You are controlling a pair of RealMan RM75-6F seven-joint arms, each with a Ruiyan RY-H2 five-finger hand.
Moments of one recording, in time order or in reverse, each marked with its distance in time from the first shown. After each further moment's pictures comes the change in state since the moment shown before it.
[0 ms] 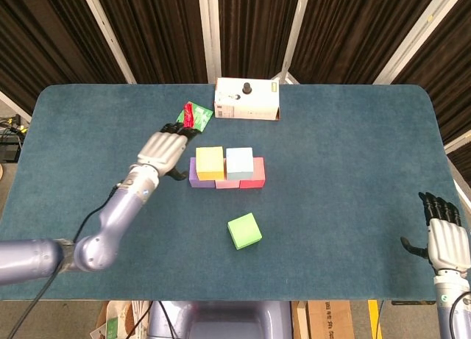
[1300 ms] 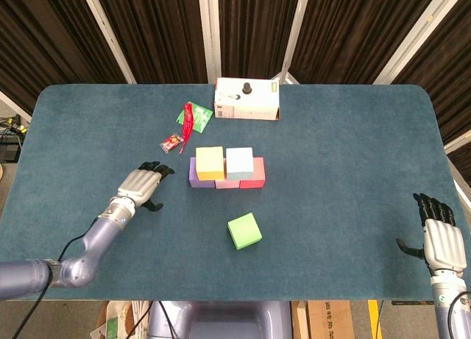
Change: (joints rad) left arm 0.249 -0.208 0.171 0.210 0.322 -0.056 -0.137; right arm 0.004 0.005 -0.007 -0.006 -0.008 -0.014 0.023
